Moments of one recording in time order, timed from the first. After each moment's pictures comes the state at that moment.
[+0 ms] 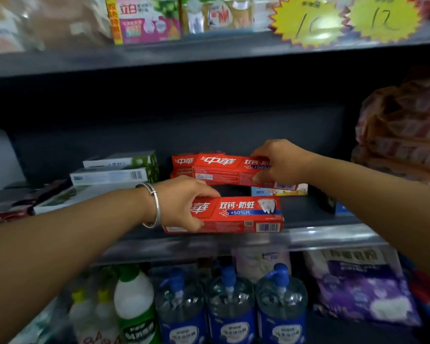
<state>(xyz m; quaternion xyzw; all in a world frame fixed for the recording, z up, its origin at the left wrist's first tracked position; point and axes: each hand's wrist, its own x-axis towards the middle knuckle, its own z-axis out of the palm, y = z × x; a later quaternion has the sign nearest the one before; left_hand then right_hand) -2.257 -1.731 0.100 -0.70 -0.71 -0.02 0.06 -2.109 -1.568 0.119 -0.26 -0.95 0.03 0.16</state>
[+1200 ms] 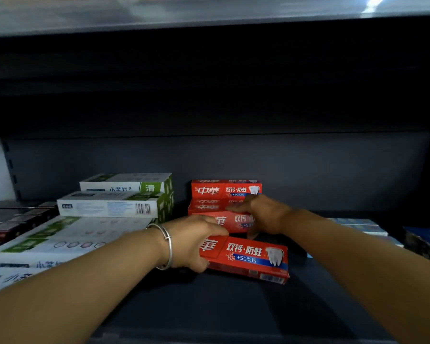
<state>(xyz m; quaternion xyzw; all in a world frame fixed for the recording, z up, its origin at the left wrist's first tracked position) -2.413 -1.639 0.057 -0.69 -0.72 -0.03 0.02 -2.316 -1.450 0.050 -0.14 -0.98 0.15 0.07</state>
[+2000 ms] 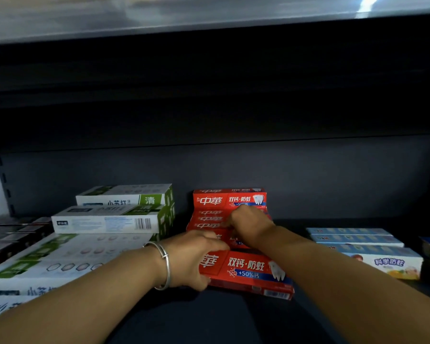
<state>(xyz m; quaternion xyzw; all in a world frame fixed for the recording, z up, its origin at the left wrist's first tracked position) -2.430 -1.635 0.052 -0.70 -0.71 -0.05 0.02 -2.356 -1.475 0.045 -0.20 -0.97 -0.02 0.12</state>
